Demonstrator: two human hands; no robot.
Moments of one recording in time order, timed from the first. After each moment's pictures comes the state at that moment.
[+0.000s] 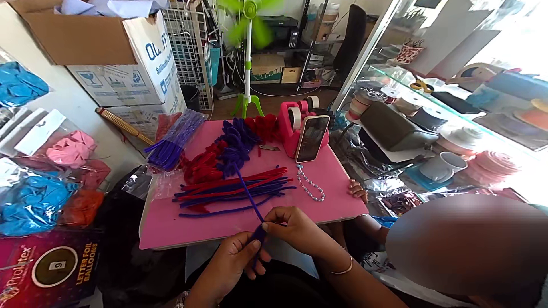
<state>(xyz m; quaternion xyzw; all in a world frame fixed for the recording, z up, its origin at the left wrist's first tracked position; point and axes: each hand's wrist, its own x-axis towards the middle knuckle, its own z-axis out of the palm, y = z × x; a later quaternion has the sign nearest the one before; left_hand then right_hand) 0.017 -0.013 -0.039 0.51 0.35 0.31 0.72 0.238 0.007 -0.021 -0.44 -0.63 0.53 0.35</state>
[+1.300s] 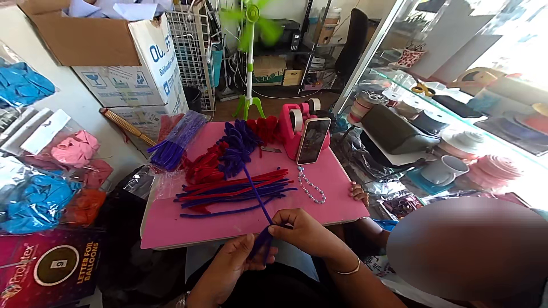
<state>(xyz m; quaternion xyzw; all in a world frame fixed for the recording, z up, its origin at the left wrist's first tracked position) 0.017 -0.016 -0.050 0.45 0.30 0.34 0.77 0.252 0.008 -0.023 -0.42 -0.65 0.54 0.33</state>
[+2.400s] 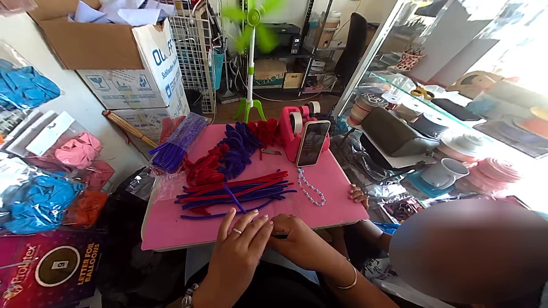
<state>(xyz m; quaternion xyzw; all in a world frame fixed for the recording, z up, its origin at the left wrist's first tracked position) 0.036 -0.004 -0.037 0.84 0.35 0.39 -0.13 0.239 0.001 -0.035 -0.39 -0.77 0.35 0.36</state>
